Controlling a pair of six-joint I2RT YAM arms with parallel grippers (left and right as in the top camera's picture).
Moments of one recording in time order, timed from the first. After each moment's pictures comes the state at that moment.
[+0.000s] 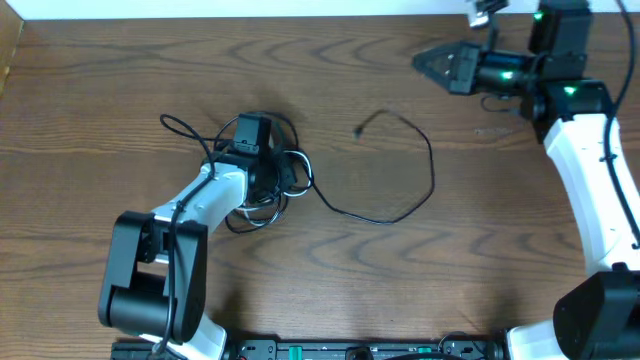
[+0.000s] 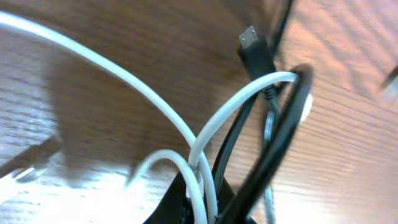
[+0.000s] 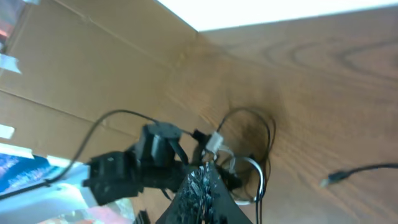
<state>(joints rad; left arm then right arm) -0.21 1.73 0.93 -0.39 0.26 -0.60 0.08 1.65 1.48 -0.44 -1.01 0.37</state>
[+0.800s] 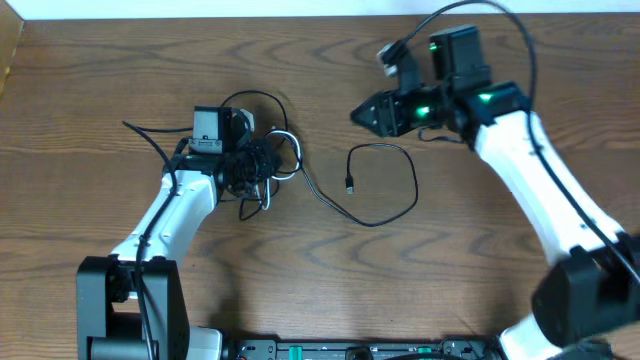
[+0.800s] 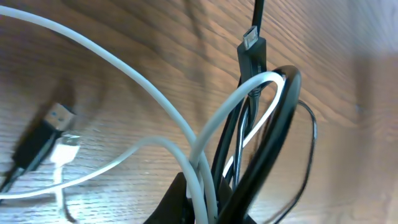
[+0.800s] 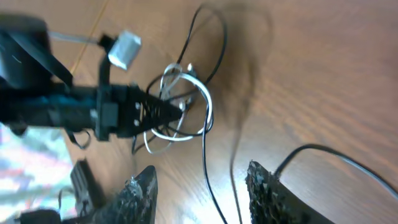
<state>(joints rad) -0.07 1.59 0.93 -0.39 0.48 -0.53 0.34 1.77 1.49 -0.64 -0.73 0.12</state>
